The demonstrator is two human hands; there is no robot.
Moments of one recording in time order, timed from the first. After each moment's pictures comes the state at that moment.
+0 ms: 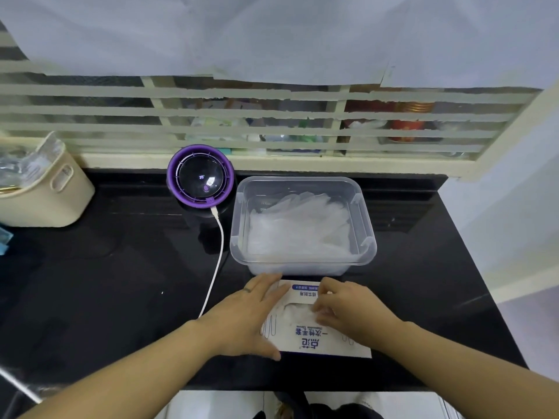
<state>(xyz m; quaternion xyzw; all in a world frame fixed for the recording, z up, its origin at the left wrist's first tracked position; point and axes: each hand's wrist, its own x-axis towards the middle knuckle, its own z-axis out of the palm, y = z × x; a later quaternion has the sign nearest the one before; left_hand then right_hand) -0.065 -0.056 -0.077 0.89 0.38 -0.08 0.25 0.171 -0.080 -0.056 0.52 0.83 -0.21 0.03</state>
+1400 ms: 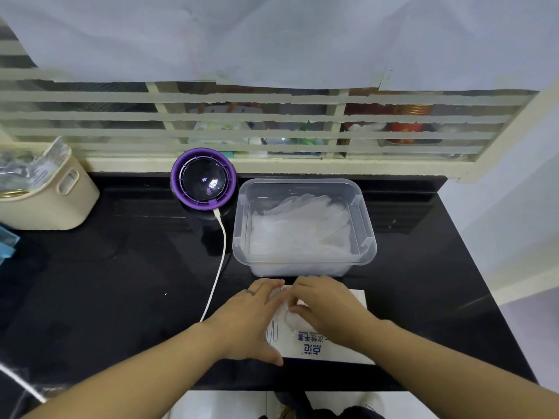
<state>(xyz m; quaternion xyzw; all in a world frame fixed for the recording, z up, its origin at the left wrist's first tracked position) -0.062 -0.059 -0.077 0.90 0.38 -0.08 0.21 0.129 -0.077 -0.036 0.50 0.84 -0.21 -0.06</state>
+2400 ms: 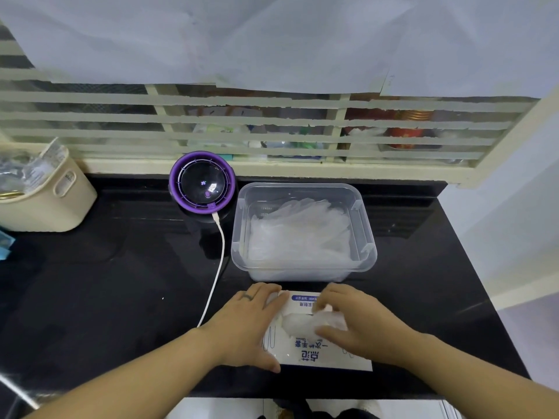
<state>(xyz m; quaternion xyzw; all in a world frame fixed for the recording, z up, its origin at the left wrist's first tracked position) -0.062 -0.060 -0.072 0.90 0.38 -0.09 0.18 0.171 -0.090 -0.024 0.53 0.79 -0.31 -0.07</state>
